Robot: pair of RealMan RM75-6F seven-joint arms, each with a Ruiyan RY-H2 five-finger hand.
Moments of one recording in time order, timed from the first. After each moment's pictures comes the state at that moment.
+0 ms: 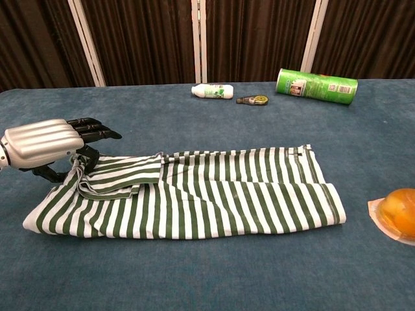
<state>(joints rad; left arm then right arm) -0.67 -1.87 0.25 -0.20 1.79 1.24 -0.44 0.13 -1.14 0.11 -1.64 -1.73 1.69 -0.03</state>
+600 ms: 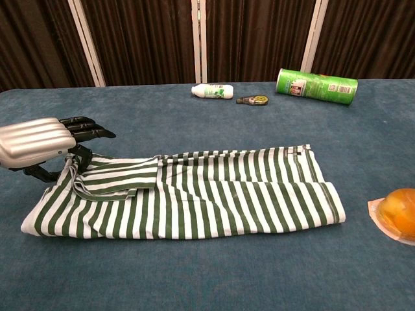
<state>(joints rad) -0.65 -1.85 0.25 -0.20 1.80 1.27 -0.44 0.13 -1.14 0.11 -1.64 -1.73 1.69 -0.04</state>
